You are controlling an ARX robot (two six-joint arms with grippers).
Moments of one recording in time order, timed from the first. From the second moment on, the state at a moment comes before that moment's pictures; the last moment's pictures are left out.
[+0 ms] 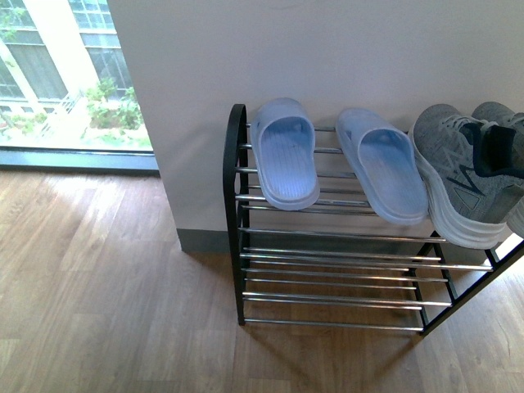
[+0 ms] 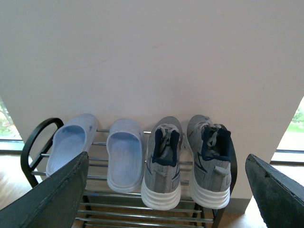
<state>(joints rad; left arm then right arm) 0.00 0.02 0.01 0.00 0.00 -0.01 0.00 0.00 0.02 0.00 0.00 -0.01</state>
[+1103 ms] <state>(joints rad) 0.00 0.02 0.01 0.00 0.00 -0.01 0.00 0.00 0.02 0.00 0.00 -0.01</state>
